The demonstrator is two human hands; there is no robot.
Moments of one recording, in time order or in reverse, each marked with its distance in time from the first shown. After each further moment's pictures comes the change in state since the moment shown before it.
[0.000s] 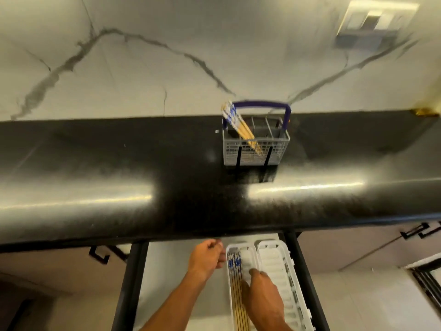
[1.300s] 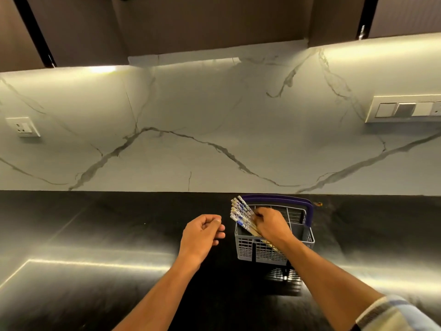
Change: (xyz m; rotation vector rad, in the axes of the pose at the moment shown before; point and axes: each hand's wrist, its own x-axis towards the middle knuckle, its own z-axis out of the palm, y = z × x) left_hand 0.070 0.296 -0.038 -0.087 0.308 0.418; right_hand 0.277 -0.178 -0.262 0.054 0.163 -0.591
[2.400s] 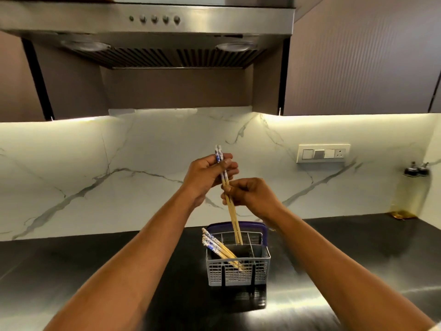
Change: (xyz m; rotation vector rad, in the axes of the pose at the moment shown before) left_hand -0.034 0.214 0.013 -0.313 -0.429 0.444; right_hand -0.122 -0.126 -0.166 0.652 0.173 -0.348
